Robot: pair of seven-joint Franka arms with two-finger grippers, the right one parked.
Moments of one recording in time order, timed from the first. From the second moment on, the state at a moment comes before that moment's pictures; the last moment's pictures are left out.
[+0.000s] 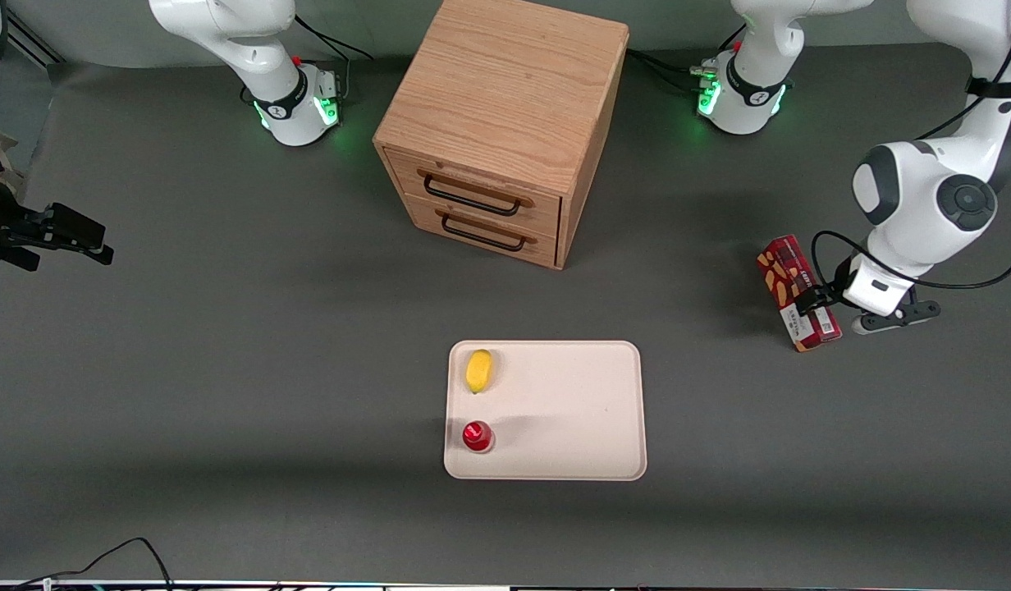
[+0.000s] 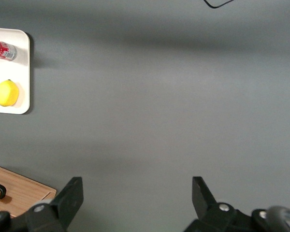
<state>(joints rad) 0.03 0.16 0.04 -2.36 -0.01 2.58 -0.14</state>
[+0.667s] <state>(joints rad) 0.03 0.20 0.04 -2.43 -0.01 2.73 -0.14</state>
